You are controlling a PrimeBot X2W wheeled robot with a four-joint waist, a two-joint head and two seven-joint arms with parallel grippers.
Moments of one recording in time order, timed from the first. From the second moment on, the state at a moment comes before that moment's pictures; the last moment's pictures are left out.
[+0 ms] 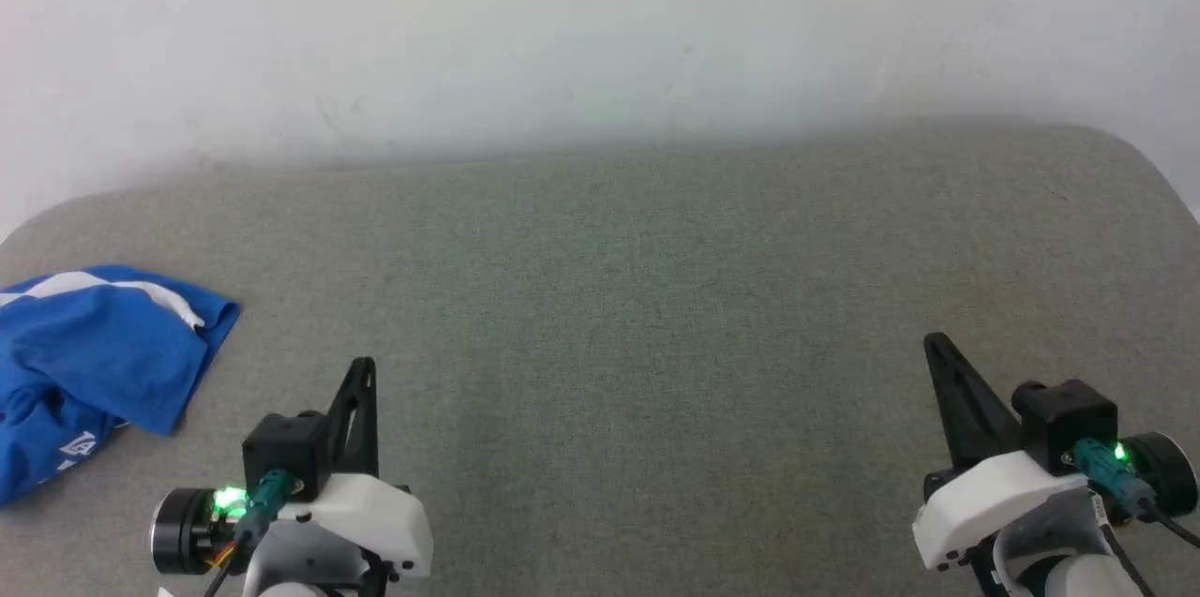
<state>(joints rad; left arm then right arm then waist) 0.01 0.05 0.00 0.00 0.00 0.01 0.00 0.01 -0.05 0.00 0.01 0.01 0.13 0.00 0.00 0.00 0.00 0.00</state>
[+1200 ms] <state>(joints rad) 0.01 0.05 0.00 0.00 0.00 0.01 0.00 0.01 -0.05 0.00 0.01 0.01 0.13 0.00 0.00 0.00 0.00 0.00</state>
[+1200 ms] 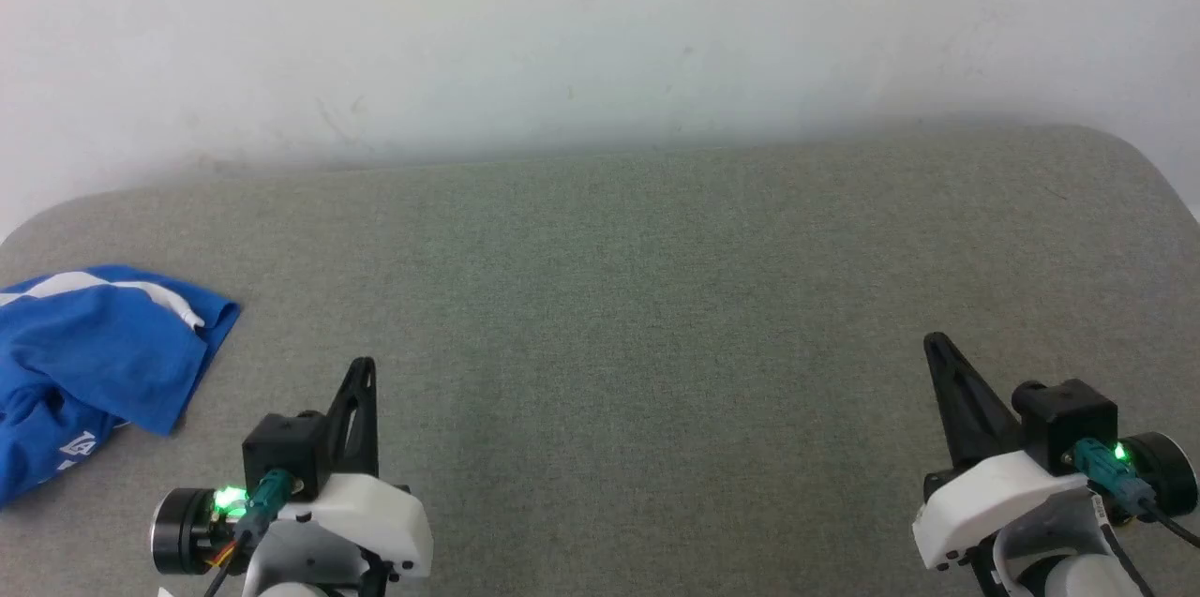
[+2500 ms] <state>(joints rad) 0.01 0.05 -0.01 0.02 -0.03 0.01 -0.05 0.01 -0.05 -0.06 0.04 0.05 0.13 -0.05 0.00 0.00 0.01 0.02</state>
